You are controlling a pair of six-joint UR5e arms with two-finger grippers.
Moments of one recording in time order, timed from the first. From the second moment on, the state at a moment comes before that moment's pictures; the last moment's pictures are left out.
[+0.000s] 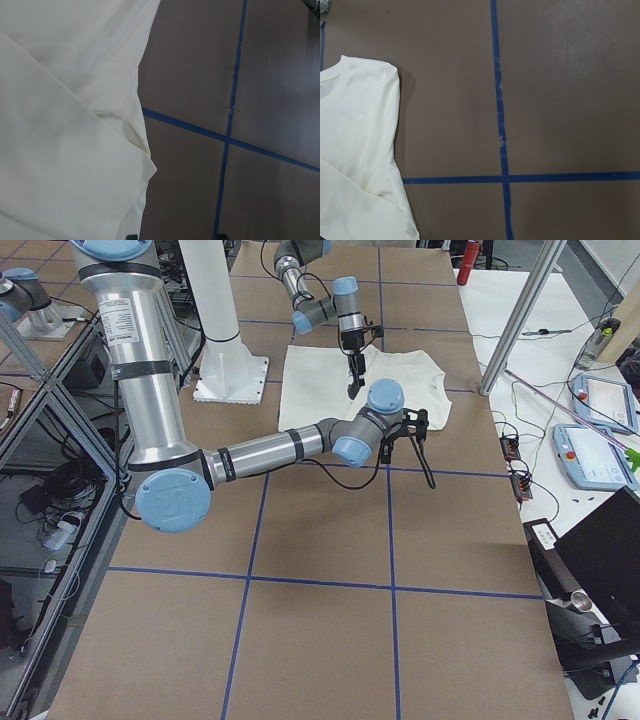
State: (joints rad) left arm -0.53 -2.52 -1.33 -2.28 -1.84 -1.66; right arm 1.08 -1.39 1.68 -0.90 2.32 1.13
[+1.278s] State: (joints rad) left arm -0.67 -2.05 -1.75 -2.12 -2.01 -1.38; right arm 0.03 -1.50 2.10 -1.29 1.25 2.04
